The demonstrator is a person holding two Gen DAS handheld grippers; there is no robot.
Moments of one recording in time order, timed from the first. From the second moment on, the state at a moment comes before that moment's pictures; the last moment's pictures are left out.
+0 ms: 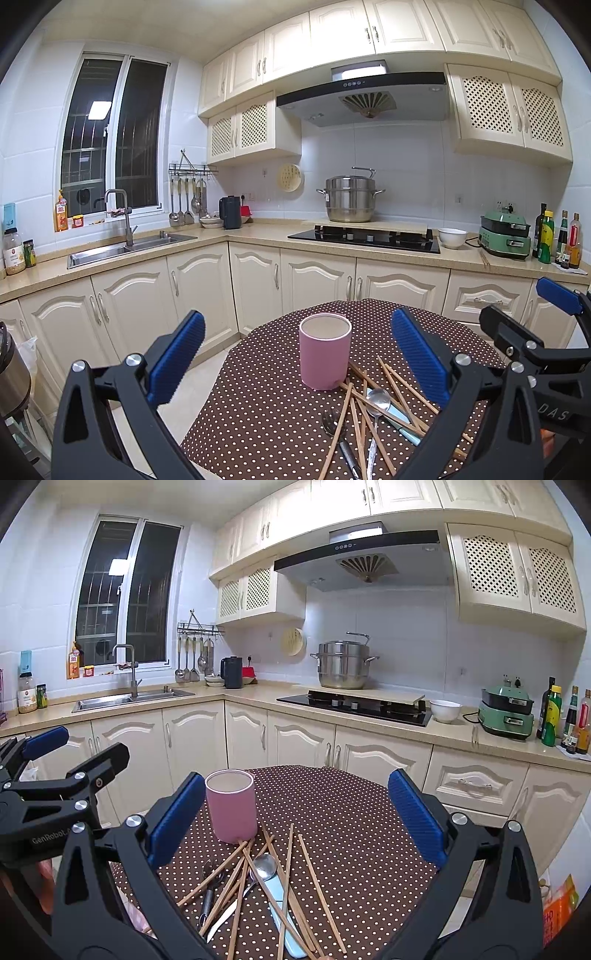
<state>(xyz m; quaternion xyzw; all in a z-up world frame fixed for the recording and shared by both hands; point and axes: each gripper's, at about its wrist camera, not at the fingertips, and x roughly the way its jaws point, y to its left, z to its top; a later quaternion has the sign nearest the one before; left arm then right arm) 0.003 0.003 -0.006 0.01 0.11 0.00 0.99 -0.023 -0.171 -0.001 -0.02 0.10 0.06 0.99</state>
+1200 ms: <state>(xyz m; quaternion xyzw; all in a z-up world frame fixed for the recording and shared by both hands) 0.102 0.009 -0.086 0.06 0.37 -0.12 0.92 0.046 -0.195 -0.064 -0.03 0.26 0.05 0.96</state>
